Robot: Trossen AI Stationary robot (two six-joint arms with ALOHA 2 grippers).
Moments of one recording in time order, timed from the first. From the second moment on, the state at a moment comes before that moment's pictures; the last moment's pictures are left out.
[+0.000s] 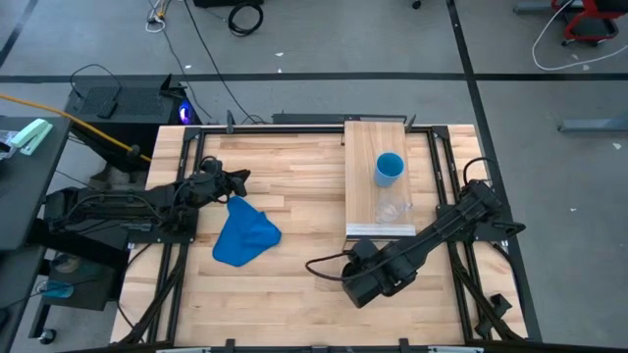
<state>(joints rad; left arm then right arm) 0.20 0.67 0.17 0.12 -0.54 -0.85 0.58 1.92 1.80 -1.42 0.11 1.56</state>
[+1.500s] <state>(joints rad) 0.20 0.67 0.17 0.12 -0.54 -0.85 0.53 1.87 1.61 -1.23 0.07 1.57</state>
